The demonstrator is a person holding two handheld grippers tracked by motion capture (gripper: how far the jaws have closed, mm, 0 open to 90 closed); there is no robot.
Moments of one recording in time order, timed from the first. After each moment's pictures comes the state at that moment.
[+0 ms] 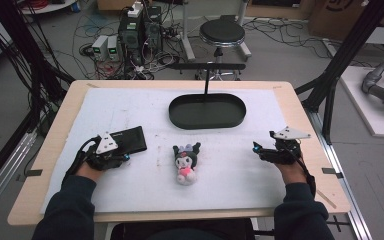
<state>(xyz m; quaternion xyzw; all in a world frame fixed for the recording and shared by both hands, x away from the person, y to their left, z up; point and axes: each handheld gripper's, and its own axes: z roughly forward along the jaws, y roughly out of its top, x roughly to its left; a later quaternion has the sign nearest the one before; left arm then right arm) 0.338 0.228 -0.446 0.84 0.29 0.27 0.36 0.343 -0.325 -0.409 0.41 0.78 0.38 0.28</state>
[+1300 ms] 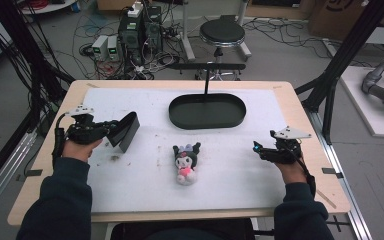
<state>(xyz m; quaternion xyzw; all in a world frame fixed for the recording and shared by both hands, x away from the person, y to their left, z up) 0.366 0.255 -0.370 0.73 0.47 0.16 0.47 0.343 -0.325 -0.408 0.42 0.78 0.38 0.28</state>
